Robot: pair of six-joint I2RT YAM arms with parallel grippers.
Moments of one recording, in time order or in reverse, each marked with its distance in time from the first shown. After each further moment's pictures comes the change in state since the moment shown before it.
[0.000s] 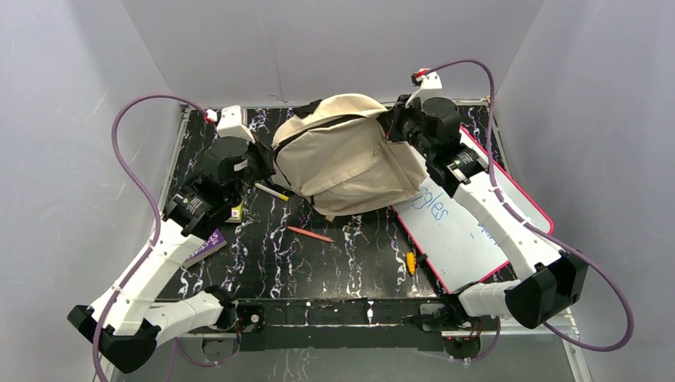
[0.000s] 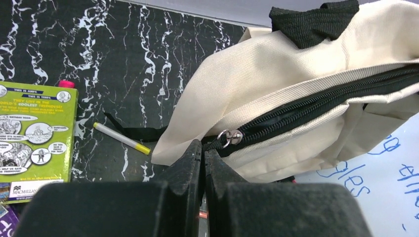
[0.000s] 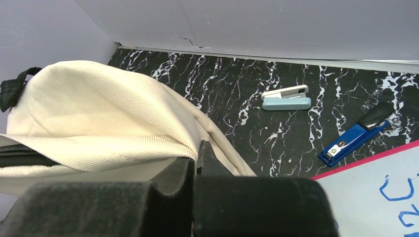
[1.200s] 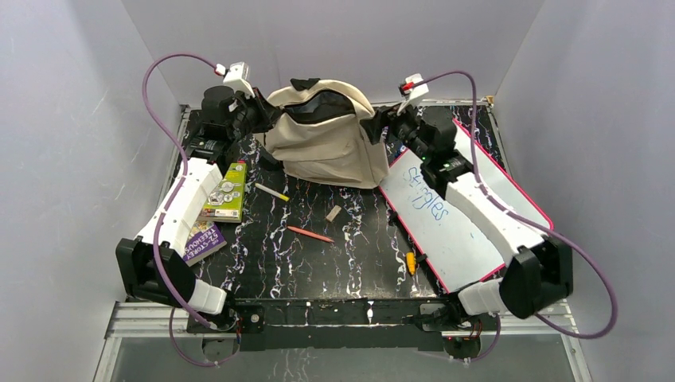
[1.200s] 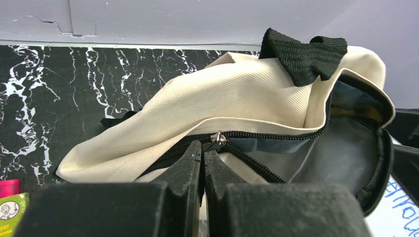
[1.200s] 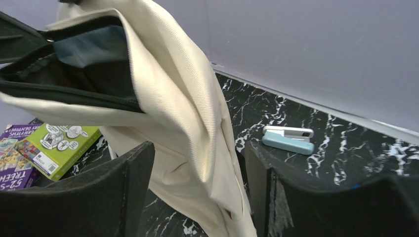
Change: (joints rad) left arm 0.380 0.421 0.138 0.368 0.630 0.099; right arm -0.053 0.097 -0.188 0.414 -0.236 -0.171
